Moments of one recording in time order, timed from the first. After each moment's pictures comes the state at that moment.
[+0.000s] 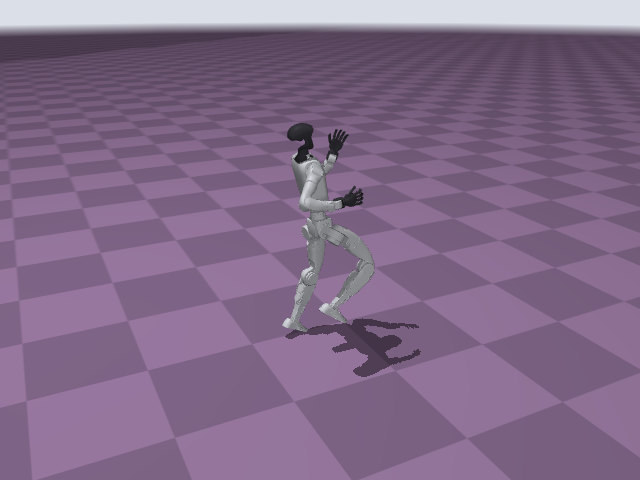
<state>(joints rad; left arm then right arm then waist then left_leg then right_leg) -0.27 0.26 -0.34 -0.58 -0.16 -0.28 0.47 0.80 -0.72 0.12 -0.50 0.39 -0.31 -0.19 -0.22 0.13 -0.12 0.09 0.20 0.04 0.37 0.17 -0.15 -0.62 -0.06 -0.19 1.53 -0.18 0.01</state>
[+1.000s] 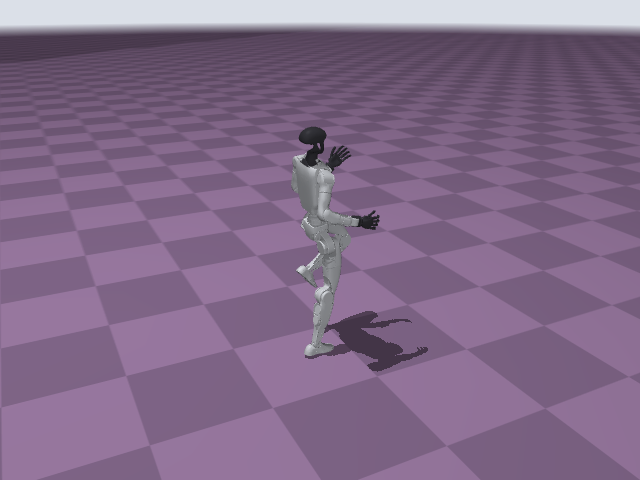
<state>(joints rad) 0.06 0.29 -0.25 -0.55 -0.53 -0.30 0.34 0.38 -0.42 0.07 0.06 0.30 -0.13 -0.11 -0.02 -0.07 0.01 -0.86 0.06 0.19 2.12 -0.27 0.01 0.19 -0.20 0.12 0.19 -0.13 0.09</state>
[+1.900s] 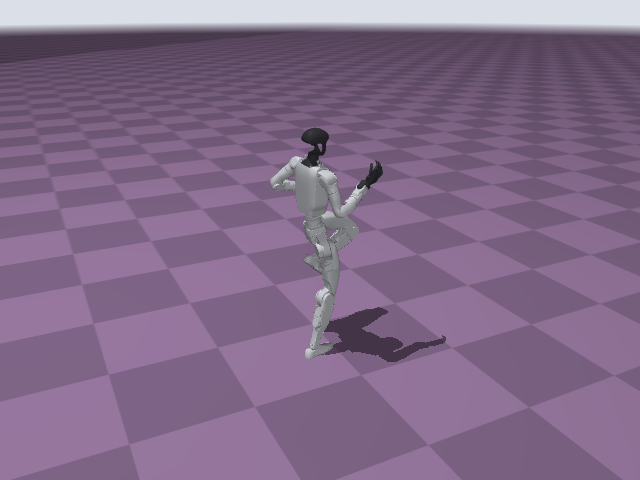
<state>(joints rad) 0.58 0.58 -0.09 -0.41 -0.56 -0.27 0.40 -0.19 -0.41 0.10 -0.37 0.41 -0.25 -0.32 0.23 -0.04 0.24 -0.96 0.28 0.17 2.41 -0.42 -0.09 0.19 -0.12 0.40 0.37 -0.42 -0.06</state>
